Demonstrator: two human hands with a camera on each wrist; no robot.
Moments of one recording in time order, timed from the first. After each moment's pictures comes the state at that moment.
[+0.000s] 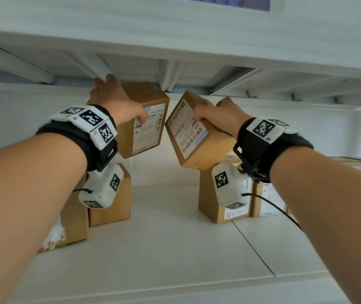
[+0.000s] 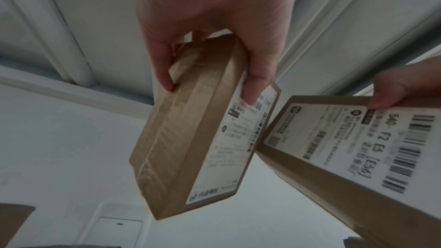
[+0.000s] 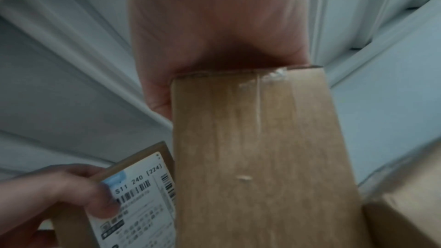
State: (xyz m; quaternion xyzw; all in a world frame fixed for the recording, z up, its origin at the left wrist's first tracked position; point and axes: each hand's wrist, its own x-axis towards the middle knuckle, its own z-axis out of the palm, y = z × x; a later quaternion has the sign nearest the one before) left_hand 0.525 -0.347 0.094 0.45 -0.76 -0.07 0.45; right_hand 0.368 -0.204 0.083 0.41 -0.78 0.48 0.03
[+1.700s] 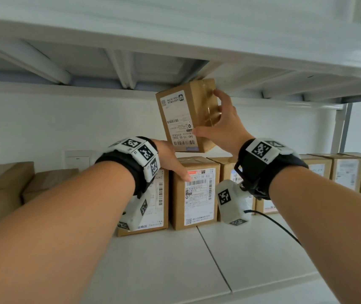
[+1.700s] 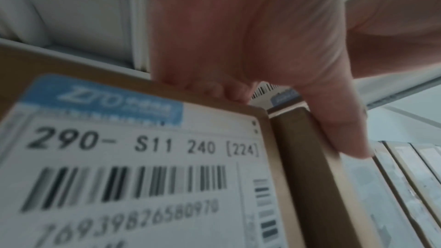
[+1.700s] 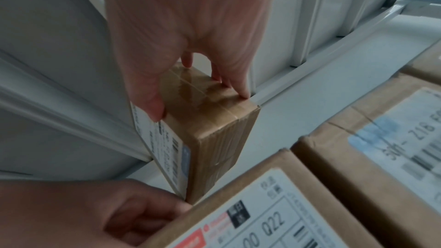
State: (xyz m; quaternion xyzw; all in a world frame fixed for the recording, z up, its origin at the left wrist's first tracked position) left_hand 0.374 -0.288 0.042 0.30 -0.95 -0.06 0.02; right_hand 0.262 -0.172 0.049 0.49 -0.68 0.53 0.15
